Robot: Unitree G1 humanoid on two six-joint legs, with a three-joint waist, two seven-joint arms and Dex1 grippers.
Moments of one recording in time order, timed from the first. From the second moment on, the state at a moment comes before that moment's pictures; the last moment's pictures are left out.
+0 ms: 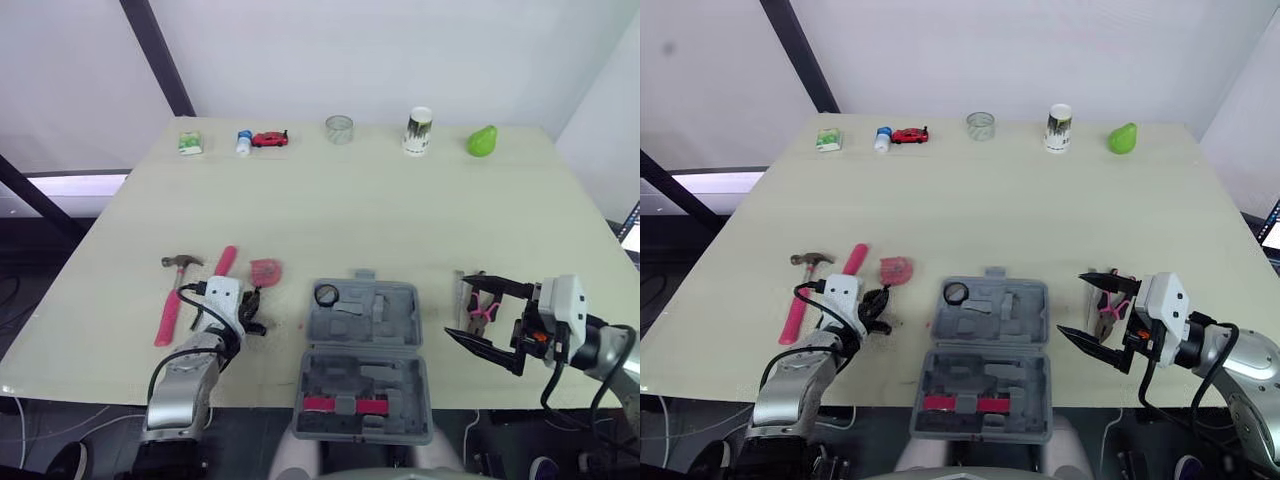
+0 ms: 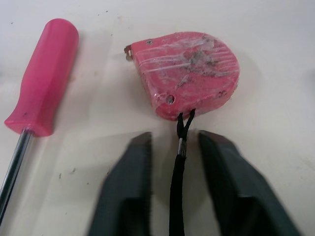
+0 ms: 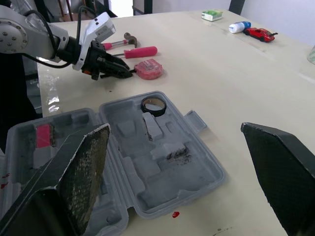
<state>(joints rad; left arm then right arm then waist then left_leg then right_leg) 0.00 0.34 0.15 -0.07 -0.15 0.43 -0.29 0.18 -0.70 -0.19 -0.53 0.56 0.25 0.97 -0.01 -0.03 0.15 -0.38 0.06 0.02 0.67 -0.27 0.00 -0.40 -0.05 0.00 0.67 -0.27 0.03</state>
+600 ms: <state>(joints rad) 0.29 0.45 0.15 -0.26 -0.18 0.34 -0.47 0.20 -0.73 -0.17 -0.55 0.65 0.27 1.08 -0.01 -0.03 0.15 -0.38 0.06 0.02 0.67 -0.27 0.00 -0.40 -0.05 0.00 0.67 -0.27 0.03</state>
